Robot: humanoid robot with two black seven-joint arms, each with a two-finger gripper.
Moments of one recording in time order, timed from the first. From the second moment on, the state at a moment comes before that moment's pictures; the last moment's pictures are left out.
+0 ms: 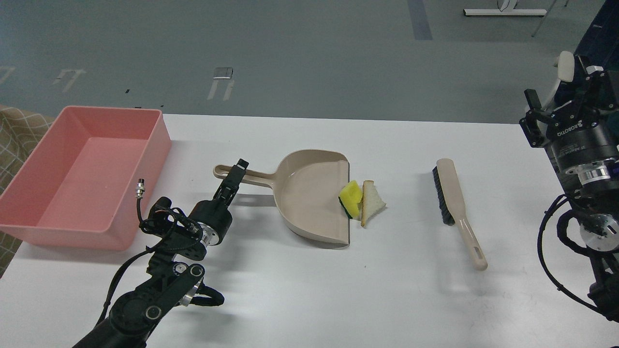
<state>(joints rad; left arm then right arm) -0.19 0.11 -1.02 -1.06 1.44 0.26 -0.19 0.41 -0.30 1.43 0.92 -0.76 0.44 0.41</state>
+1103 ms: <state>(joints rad) -0.24 0.11 -0.99 -1.06 1.43 0.27 -0.16 0.41 -0.35 1.40 0.93 -0.77 0.44 0.40</state>
